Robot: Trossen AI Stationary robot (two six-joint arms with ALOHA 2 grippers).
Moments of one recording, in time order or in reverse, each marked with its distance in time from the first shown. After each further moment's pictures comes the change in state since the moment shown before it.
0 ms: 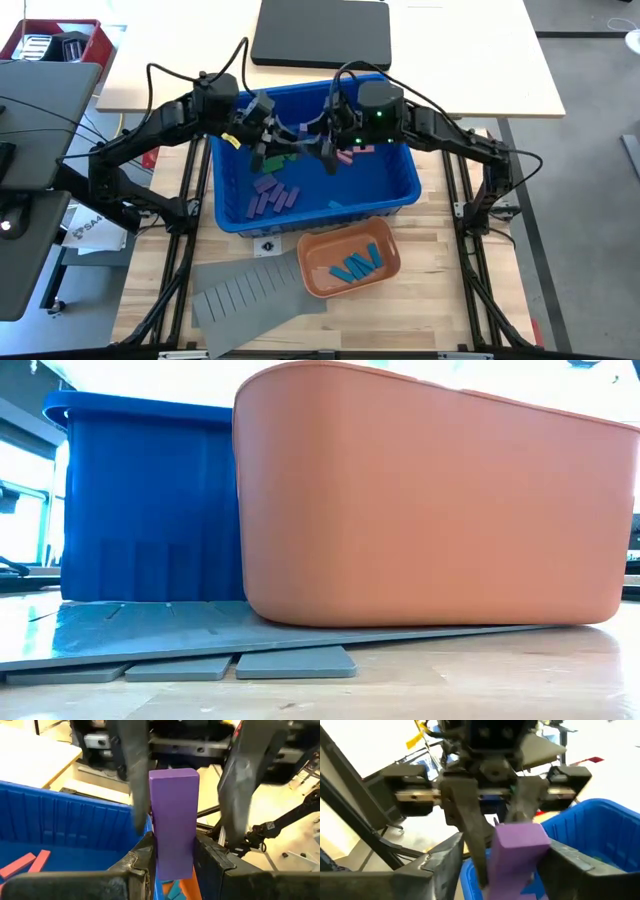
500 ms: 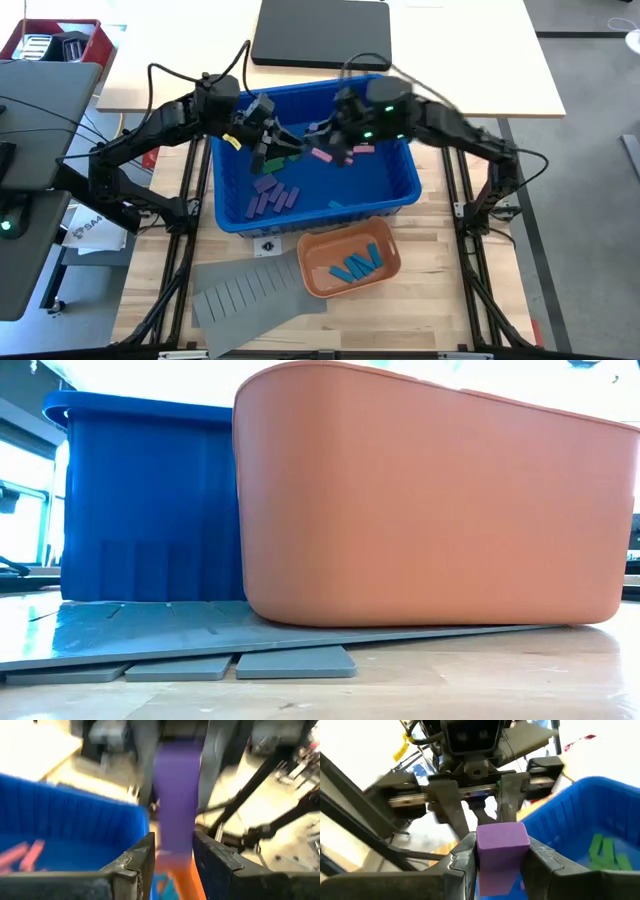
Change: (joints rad) left arm 0.007 0.002 0.000 -0.017 -0.003 -0.041; right arm -0.013 -0.041 0.003 -0.073 0.001 0.138
